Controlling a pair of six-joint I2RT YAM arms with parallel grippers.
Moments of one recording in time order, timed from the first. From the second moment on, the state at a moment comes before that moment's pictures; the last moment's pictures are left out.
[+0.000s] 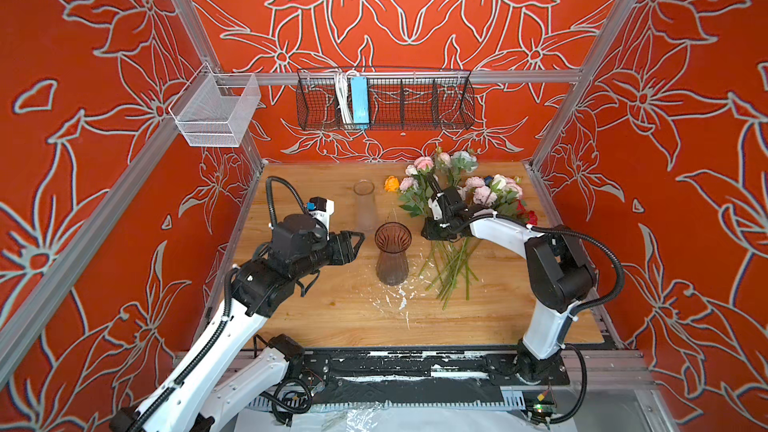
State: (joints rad) left arm -0.45 0.81 0.95 -0.63 0.16 -0.60; right arm 0.45 1.83 1.20 -0.43 -0.17 0.44
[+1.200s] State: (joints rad) left arm -0.45 0.97 1.07 -0.41 0.25 -0.61; right arm 0.45 1.52 1.17 -0.40 -0.35 0.48
